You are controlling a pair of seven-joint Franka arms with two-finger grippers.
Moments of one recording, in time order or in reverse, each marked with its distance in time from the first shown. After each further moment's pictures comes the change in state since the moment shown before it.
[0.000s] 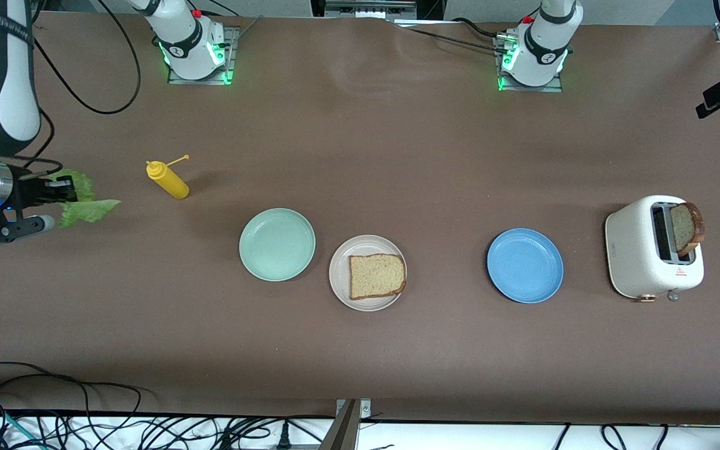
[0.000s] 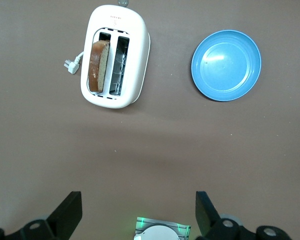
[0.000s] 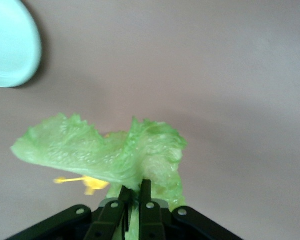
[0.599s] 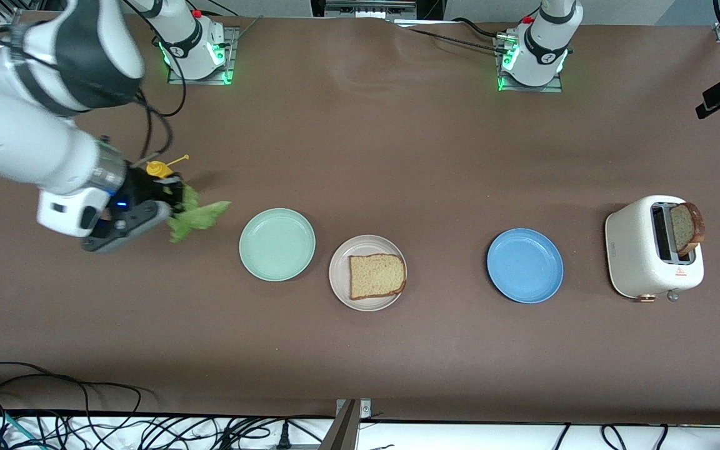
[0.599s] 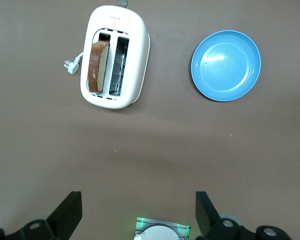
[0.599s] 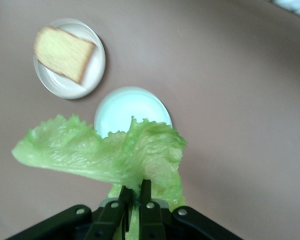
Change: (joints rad) left arm 0.000 0.002 -0.002 0.003 0.000 0.000 0.000; right arm 0.309 0.056 0.020 0.116 0.211 0.228 0.102
